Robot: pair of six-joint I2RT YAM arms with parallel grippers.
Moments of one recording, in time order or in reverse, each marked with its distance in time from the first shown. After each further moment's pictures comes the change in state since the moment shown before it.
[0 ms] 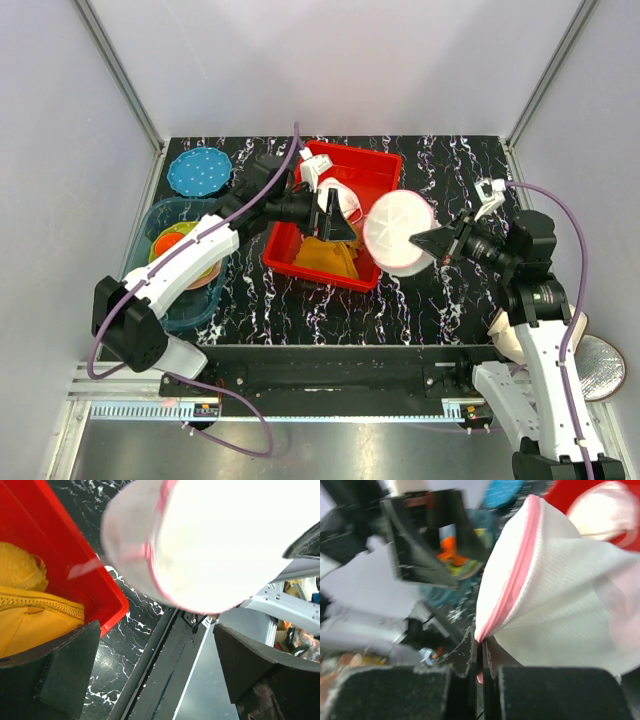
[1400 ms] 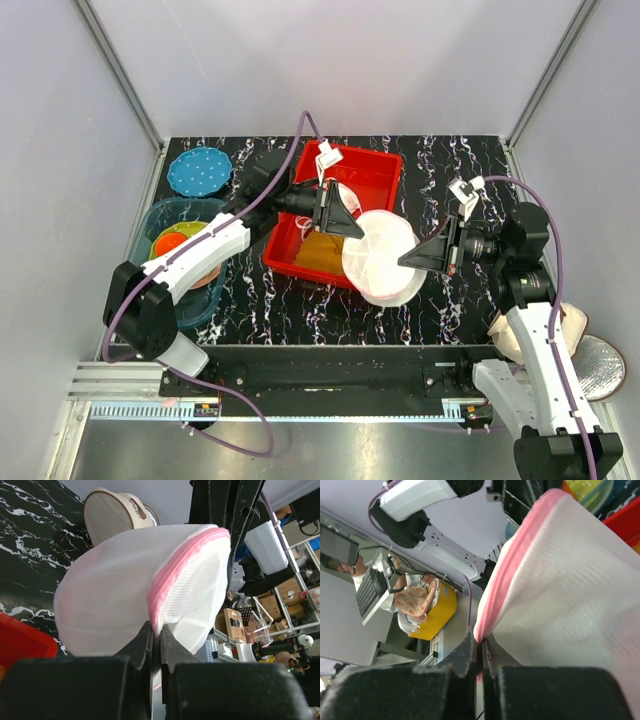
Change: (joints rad) left arm 0.010 0.080 -0.039 0.507 0.454 -0.245; right arm 0.001 0.075 -0.087 0.441 -0.650 0.253
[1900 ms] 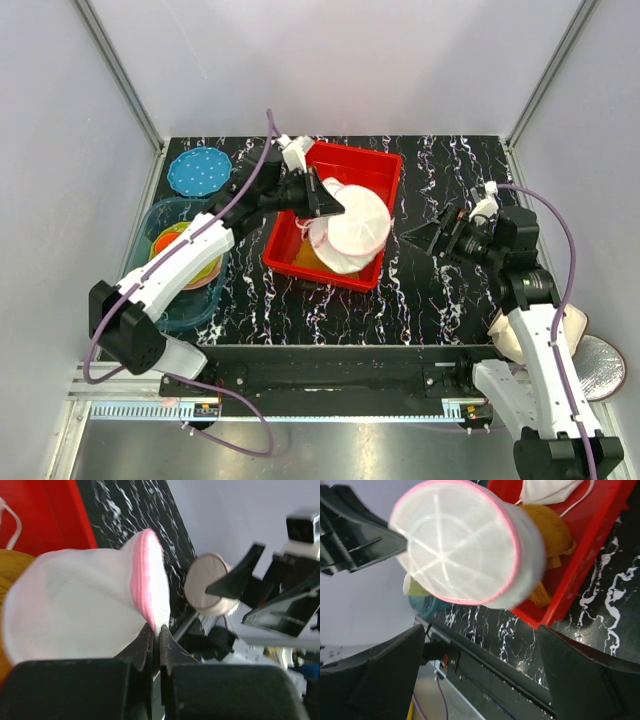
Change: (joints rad) left arm 0.008 -0.079 0.084 -0.432 -0.577 0.033; right arm 0.000 0.027 0.051 -0.447 0.636 -0.143
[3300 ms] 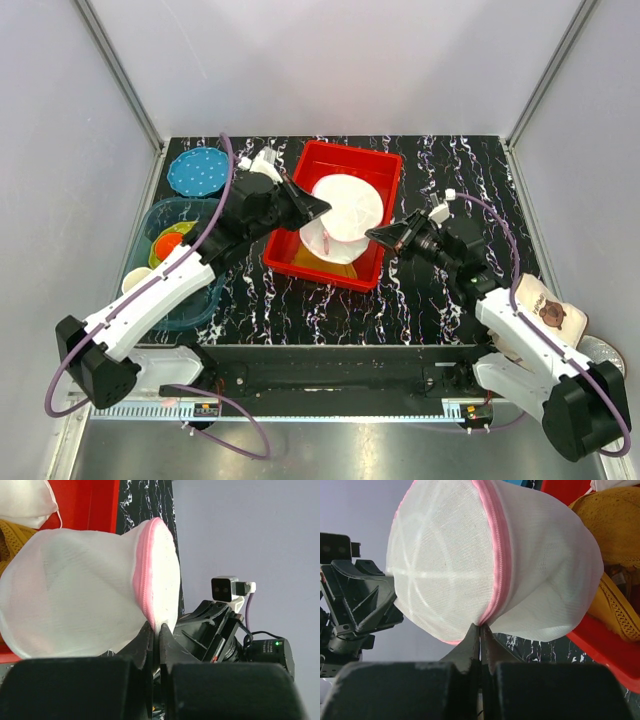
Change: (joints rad) left arm -0.125 -0.227 -0.116 -0.030 -0.543 -0.377; right arm 0.336 0.159 -0.301 0.742 0.280 0.569
